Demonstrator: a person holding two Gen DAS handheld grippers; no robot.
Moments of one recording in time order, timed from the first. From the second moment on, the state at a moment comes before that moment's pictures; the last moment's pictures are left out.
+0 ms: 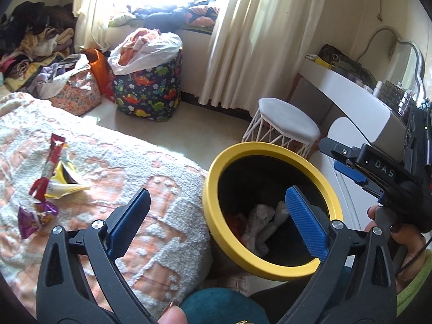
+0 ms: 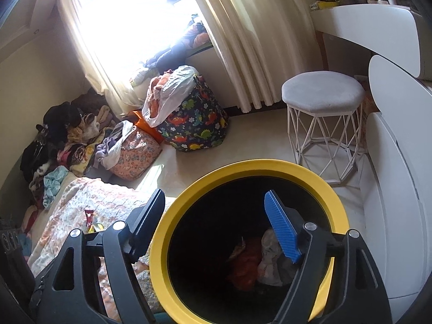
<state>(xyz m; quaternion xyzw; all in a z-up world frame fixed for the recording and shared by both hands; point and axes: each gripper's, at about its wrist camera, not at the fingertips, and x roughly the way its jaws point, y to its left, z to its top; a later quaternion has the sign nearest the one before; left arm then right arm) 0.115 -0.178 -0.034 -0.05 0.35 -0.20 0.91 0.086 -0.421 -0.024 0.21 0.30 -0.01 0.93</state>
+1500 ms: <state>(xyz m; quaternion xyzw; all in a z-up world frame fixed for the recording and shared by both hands) 0.115 0.013 -0.018 -0.14 0.30 -0.02 0.94 0.080 -0.255 -0.014 0.11 0.34 0.14 0.92</state>
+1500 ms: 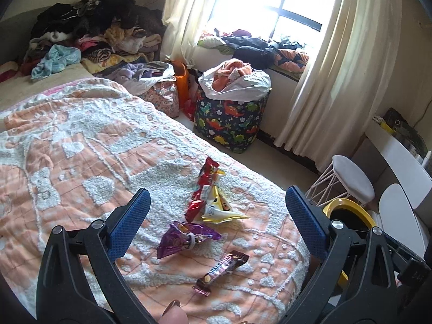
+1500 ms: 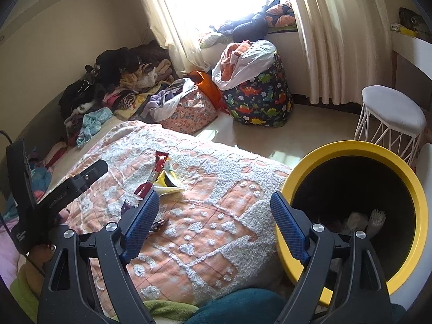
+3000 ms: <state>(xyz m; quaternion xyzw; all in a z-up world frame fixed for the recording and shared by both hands) 0.184 0.051 -0.102 -0.21 0.42 -0.11 0.87 0.139 -0.134 -0.106 0.11 0.49 0.22 0.84</state>
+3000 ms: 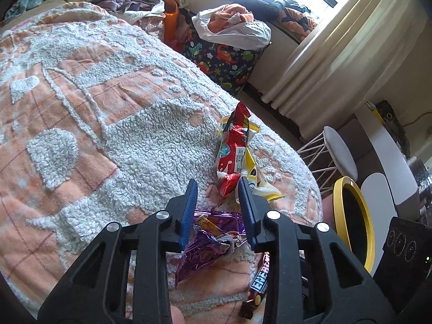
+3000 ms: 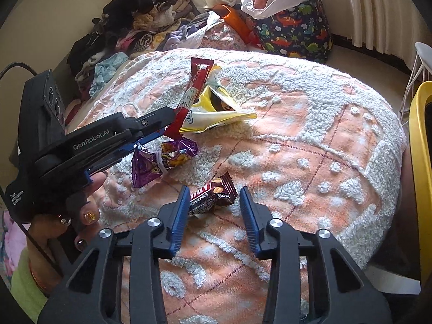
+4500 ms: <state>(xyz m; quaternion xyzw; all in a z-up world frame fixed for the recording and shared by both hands) 0.146 0.053 -0.079 -0.22 0.41 -0.10 0.88 0.096 -0.184 -0.058 0.12 0.41 0.24 0.87</state>
